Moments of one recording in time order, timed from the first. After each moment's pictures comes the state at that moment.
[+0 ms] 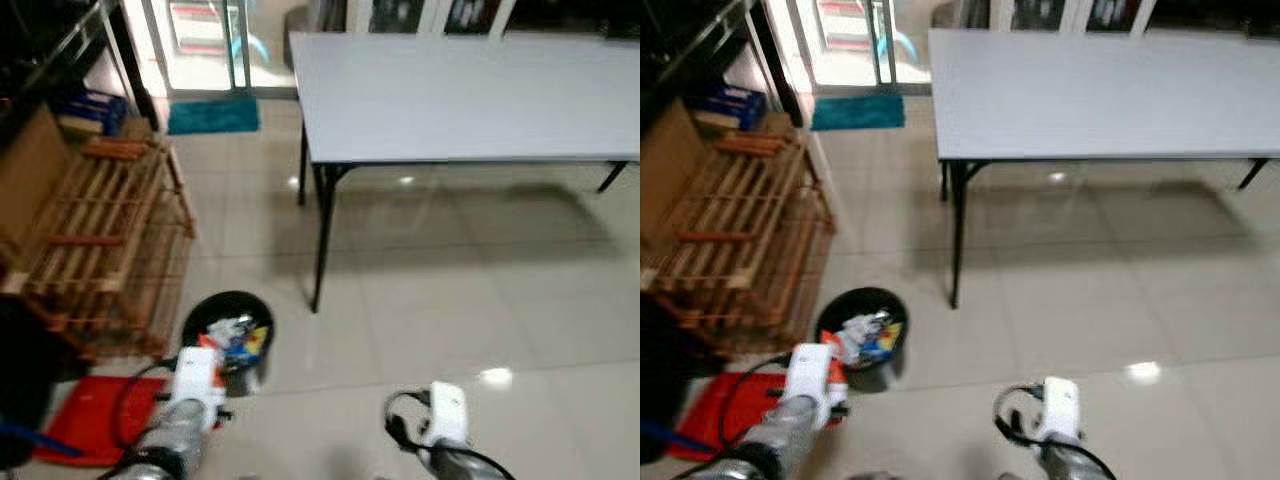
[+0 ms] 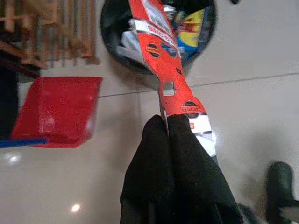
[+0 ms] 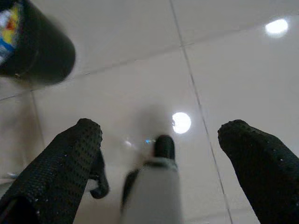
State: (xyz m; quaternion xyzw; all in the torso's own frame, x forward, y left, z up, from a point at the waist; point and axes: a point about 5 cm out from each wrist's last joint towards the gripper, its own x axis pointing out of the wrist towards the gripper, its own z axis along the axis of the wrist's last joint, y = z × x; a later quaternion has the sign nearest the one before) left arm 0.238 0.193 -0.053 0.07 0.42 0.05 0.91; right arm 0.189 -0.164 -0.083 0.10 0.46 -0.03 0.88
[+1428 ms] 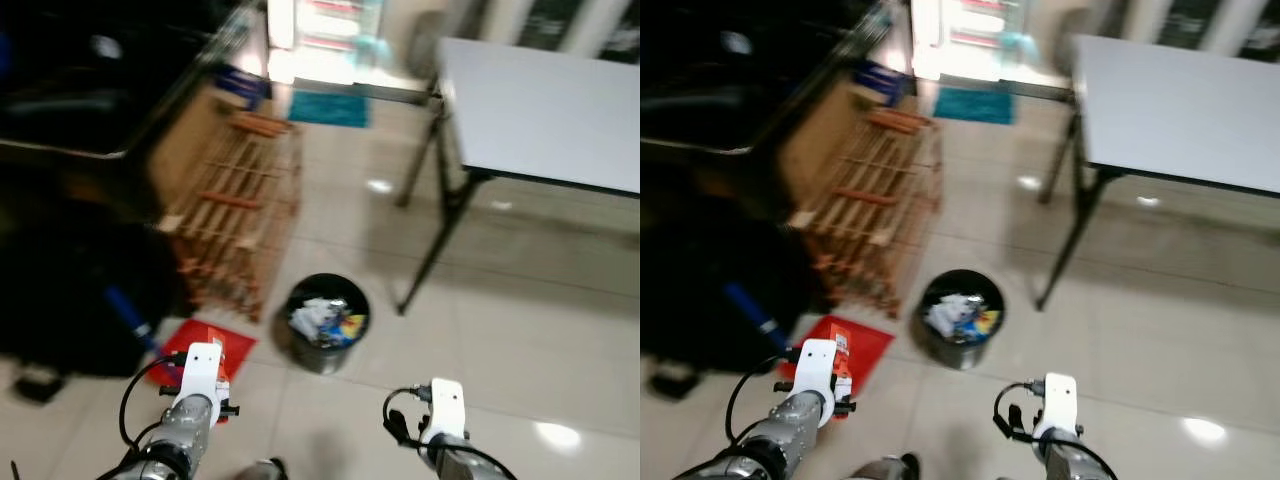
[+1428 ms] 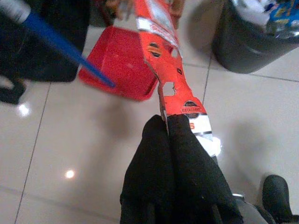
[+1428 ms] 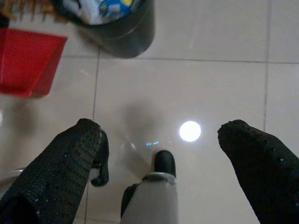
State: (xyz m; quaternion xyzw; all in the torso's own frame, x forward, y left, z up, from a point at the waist) left arm 0.242 0.193 -0.050 0.07 0.40 0.05 0.91; right arm 0.201 -0.159 -0.077 0.10 0.44 -0.02 0.89
